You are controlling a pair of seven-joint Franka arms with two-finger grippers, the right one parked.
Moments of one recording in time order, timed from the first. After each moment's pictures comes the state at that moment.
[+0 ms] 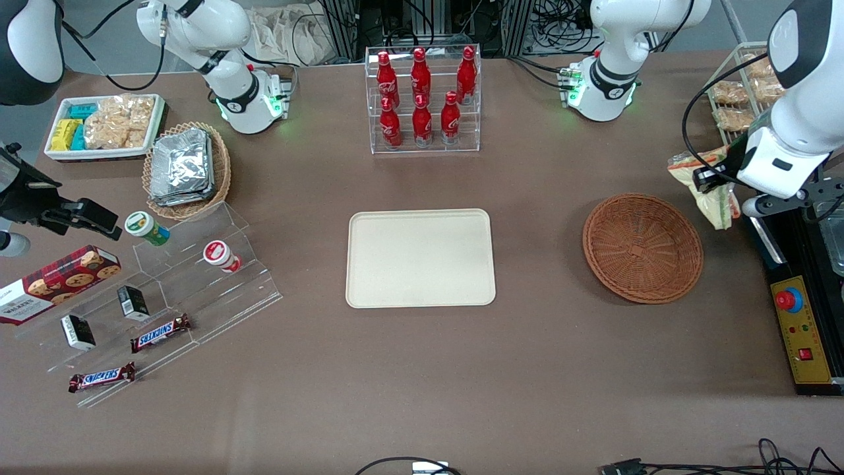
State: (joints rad) arm -0.03 -0.08 -0.06 -1.81 0.06 1.61 -0.28
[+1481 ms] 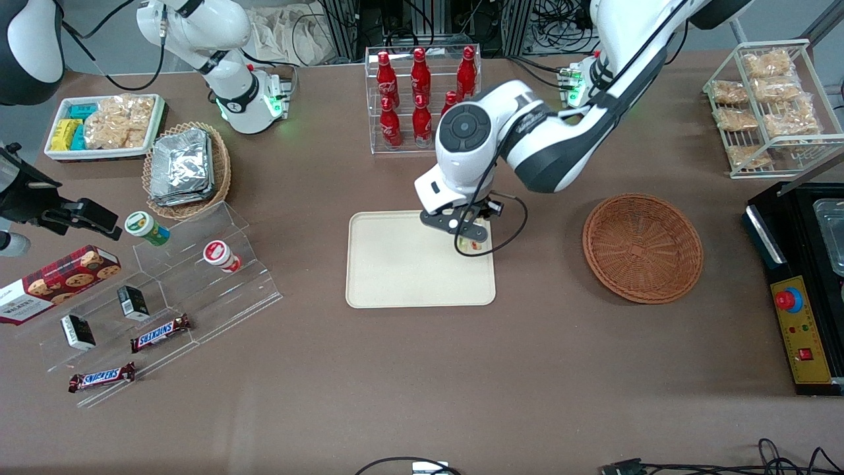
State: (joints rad) arm -0.09 0.53 -0.81 -1.62 0.36 1.87 -0.60
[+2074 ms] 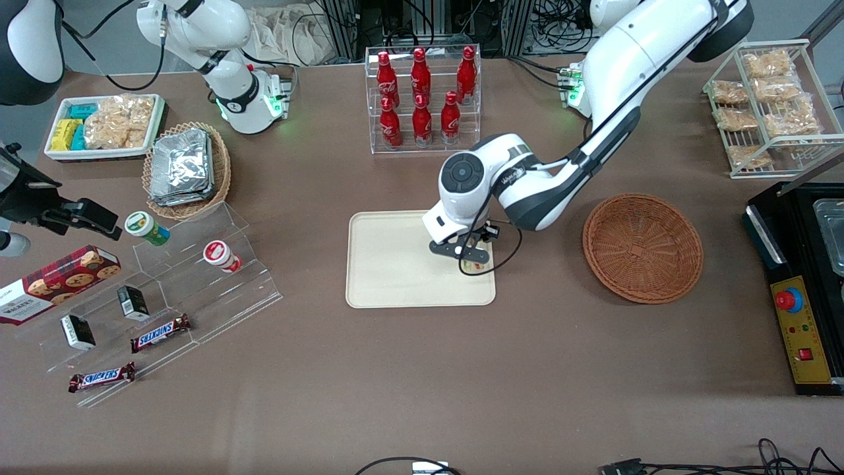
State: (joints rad) arm -0.08 0.68 -0.77 -1.71 0.53 2.06 -0.80
